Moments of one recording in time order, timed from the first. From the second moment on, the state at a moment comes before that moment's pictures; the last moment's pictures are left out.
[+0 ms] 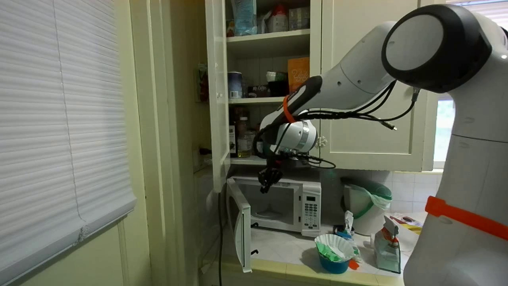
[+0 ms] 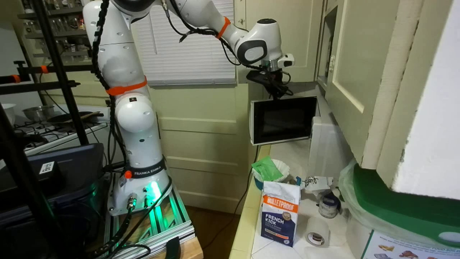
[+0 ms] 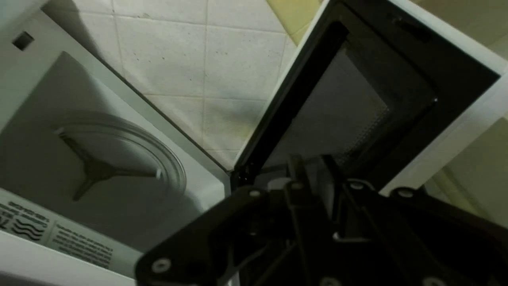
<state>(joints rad) -0.03 -0.12 -0.06 -2.28 0.35 2.50 -0.49</state>
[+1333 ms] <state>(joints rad) -0.08 -0.23 -0.04 -2.39 0.02 2.29 0.13</state>
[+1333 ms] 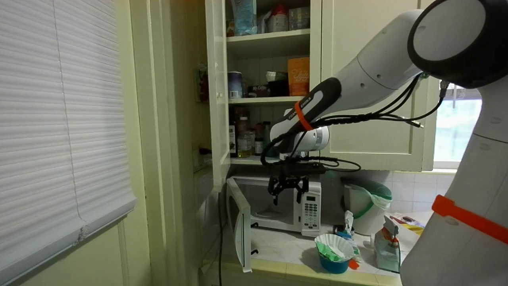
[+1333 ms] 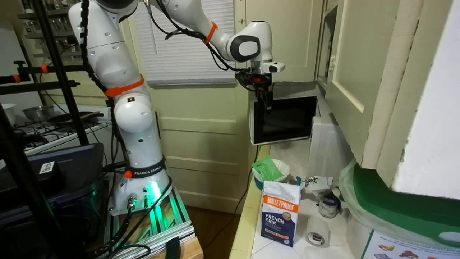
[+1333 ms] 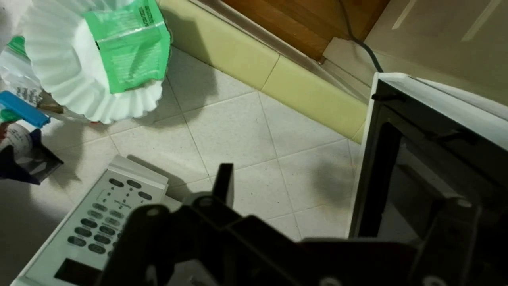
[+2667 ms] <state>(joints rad) -0.15 -0.20 -0.14 -2.68 0.09 2.49 0.02</state>
